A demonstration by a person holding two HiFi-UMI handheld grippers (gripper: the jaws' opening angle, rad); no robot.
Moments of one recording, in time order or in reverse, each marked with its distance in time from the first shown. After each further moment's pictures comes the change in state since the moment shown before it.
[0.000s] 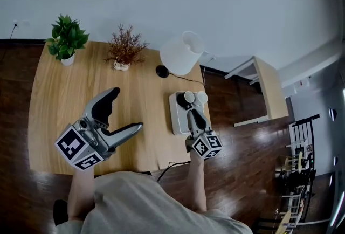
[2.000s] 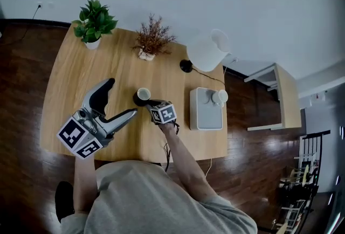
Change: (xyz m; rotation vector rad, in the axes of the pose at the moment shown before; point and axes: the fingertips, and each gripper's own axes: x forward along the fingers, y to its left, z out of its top) left arm -0.085 0.041 -0.012 0.065 0.051 0.207; right arm 0.165 0.178 -0.260 -0.152 0.763 0.386
